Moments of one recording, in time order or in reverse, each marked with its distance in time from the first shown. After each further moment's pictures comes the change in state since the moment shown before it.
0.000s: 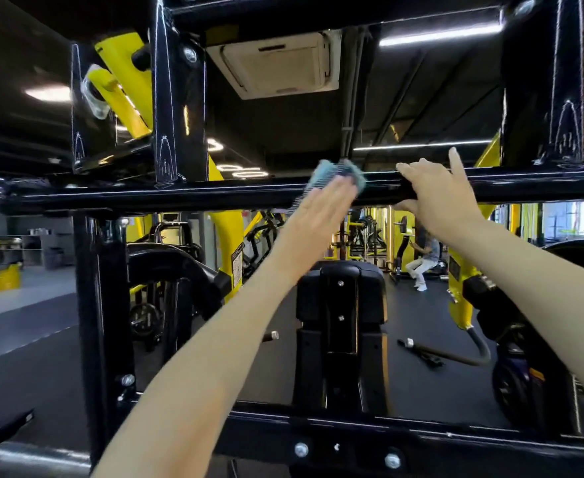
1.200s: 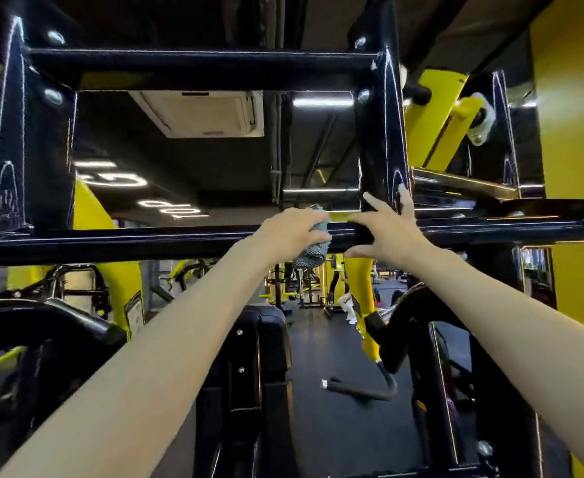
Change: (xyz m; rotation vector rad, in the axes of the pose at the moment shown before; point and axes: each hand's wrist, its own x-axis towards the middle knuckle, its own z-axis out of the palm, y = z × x) left_hand 0.165 0.077 -0.049 -0.854 -0.444 -0.077; right_hand -0.018 0.132 -0.031 -0.069 -0.147 -0.049
